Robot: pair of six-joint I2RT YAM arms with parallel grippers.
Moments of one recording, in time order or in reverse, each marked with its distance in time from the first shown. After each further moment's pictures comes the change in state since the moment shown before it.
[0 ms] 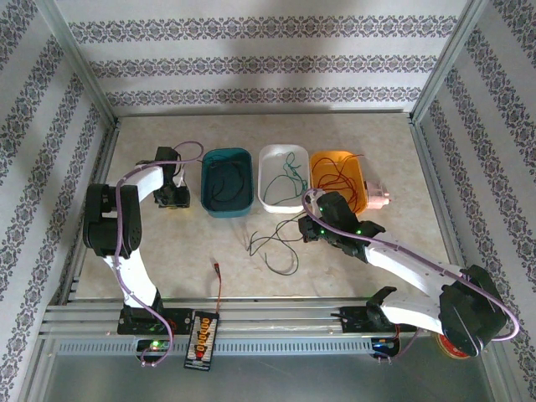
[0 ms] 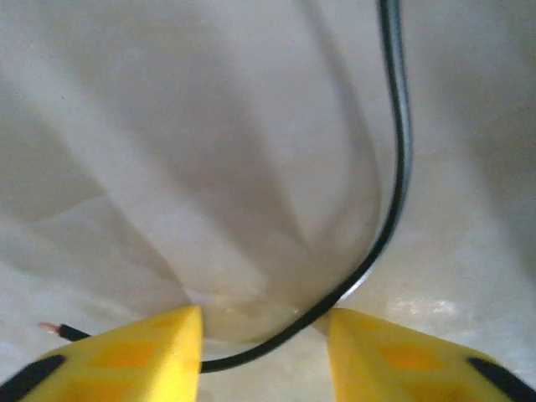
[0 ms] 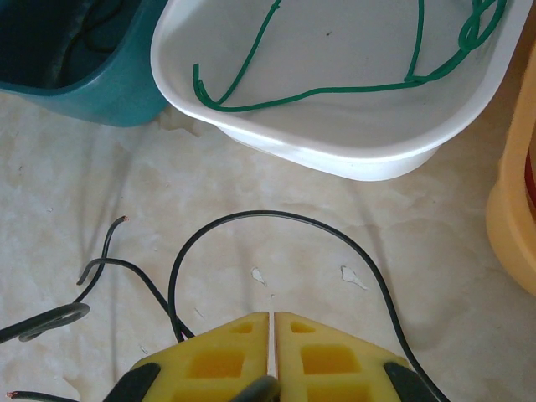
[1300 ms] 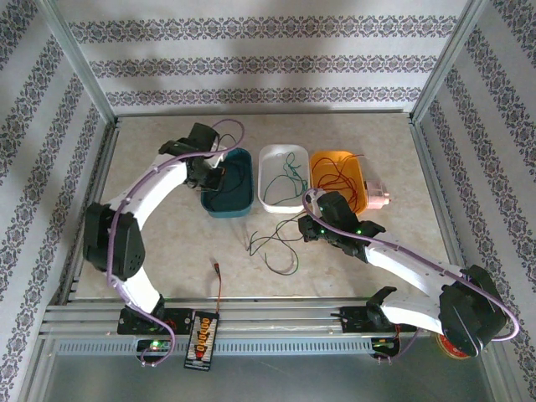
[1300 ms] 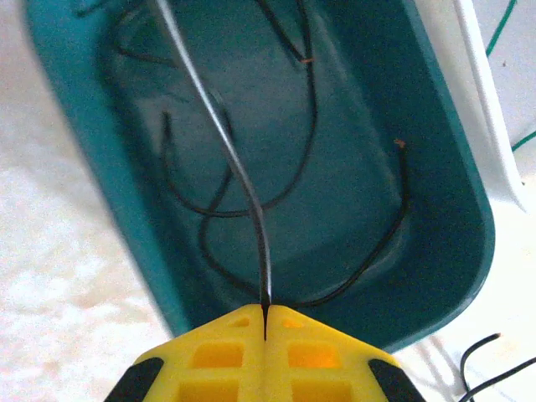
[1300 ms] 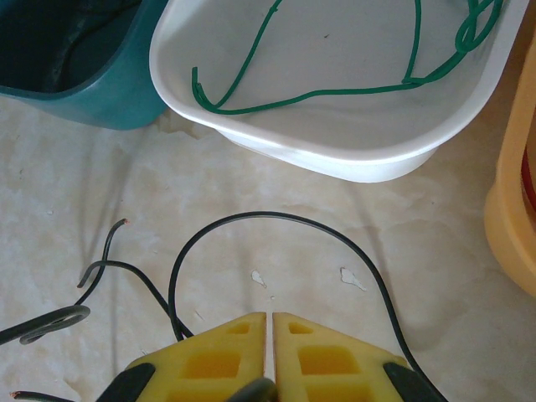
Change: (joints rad) left arm -0.330 -0.126 0.270 -0.195 0.066 0.001; right arm -0.003 0.000 0.000 0.002 0.000 0.005
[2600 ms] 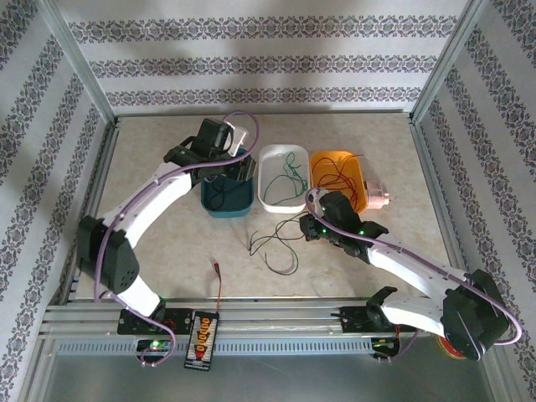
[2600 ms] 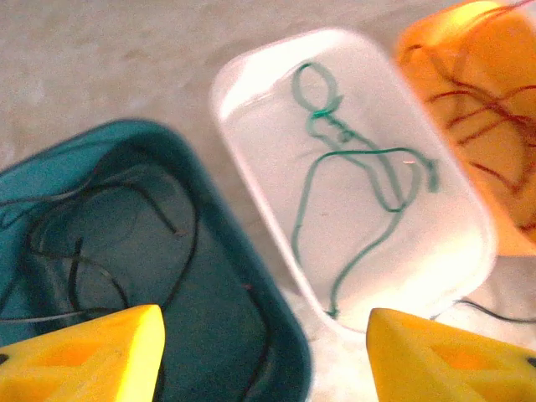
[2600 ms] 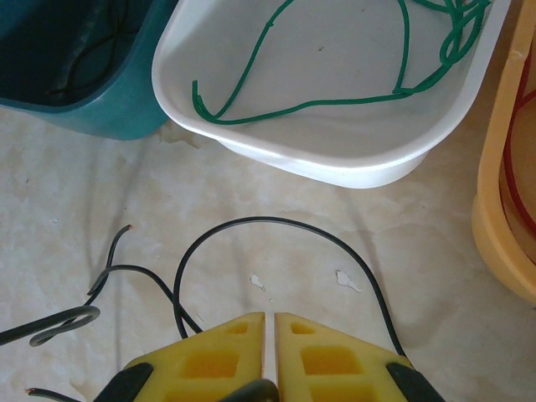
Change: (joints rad) left arm -0.150 -0.170 -0.039 0.297 0.077 -0.031; right arm -0.006 -0.031 0.000 -0.011 0.003 0.007
